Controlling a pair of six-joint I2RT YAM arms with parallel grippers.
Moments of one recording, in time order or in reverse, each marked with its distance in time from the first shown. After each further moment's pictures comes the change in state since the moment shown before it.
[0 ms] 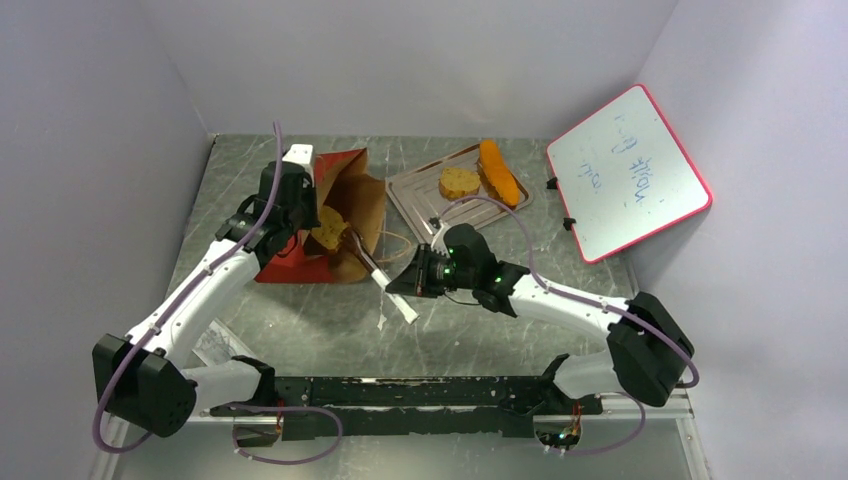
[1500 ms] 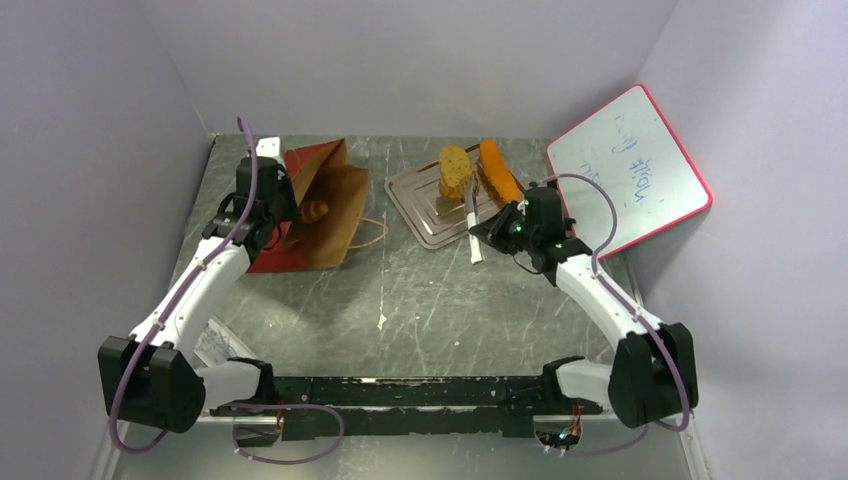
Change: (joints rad) left arm 0.175 0.018 -0.032 0.093 0.047 -0.047; right arm -0.544 -0.127 0.069 -0.306 0.129 -0.122
